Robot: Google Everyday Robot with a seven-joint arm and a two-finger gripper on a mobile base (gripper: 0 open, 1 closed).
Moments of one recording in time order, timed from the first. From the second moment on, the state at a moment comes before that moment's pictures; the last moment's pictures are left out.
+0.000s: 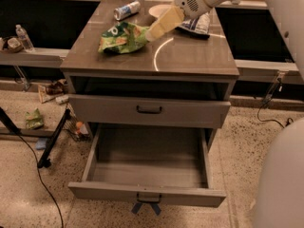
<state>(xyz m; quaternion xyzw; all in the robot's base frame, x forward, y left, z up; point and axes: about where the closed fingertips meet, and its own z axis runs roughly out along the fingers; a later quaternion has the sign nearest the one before) 0.708 -0.035 0.977 -0.50 0.75 0.20 0.39</state>
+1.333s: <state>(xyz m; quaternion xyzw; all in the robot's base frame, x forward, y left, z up) 0.772 0.038 0.921 -0.49 0.74 0.24 0.40</state>
